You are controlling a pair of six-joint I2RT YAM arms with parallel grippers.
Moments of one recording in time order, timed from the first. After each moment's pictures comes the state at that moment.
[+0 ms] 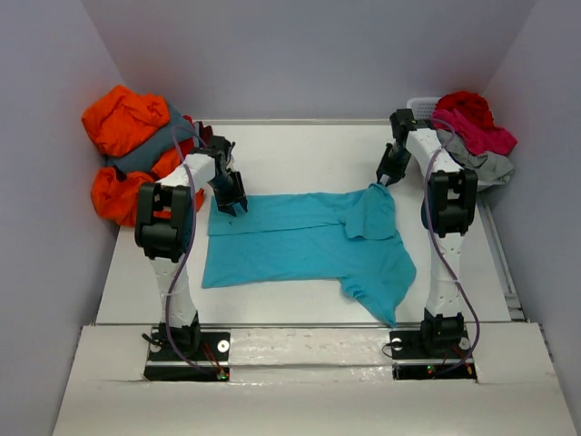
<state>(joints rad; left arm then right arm) -0.17 2.03 1.52 -0.82 0.19 -0.43 0.07 2.38 2.14 -1.06 -0.01 0.52</state>
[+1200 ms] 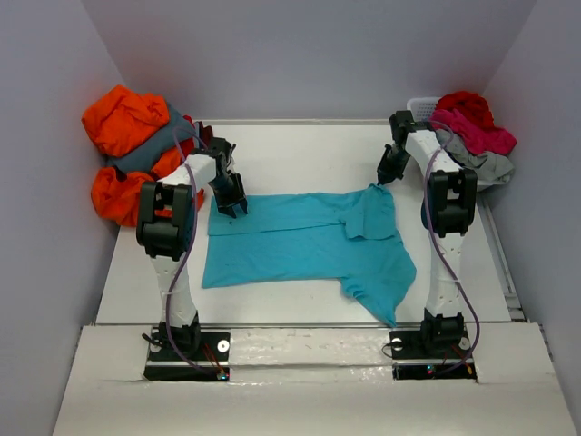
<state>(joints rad) -0.17 2.05 1.52 -0.82 0.18 -0.43 0.07 2.38 2.11 -1.02 -0.06 0.53</state>
